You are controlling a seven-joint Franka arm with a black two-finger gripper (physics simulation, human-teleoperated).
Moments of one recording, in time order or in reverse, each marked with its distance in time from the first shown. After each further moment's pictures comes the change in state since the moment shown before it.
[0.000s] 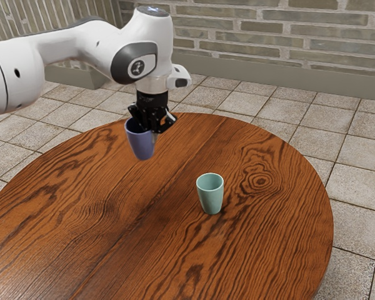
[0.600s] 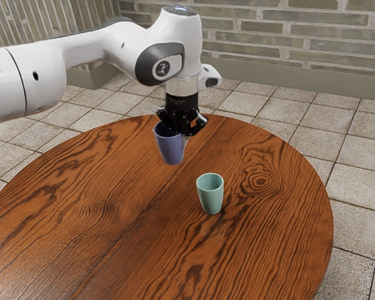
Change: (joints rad) arm 0.004 0.093 -0.136 0.120 -0.005 -0.009 -0.147
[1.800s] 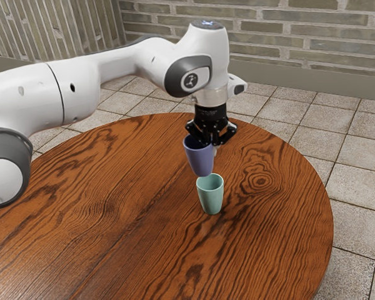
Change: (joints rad) arm -0.012 0.206 -0.071 0.199 0.007 0.013 -0.231
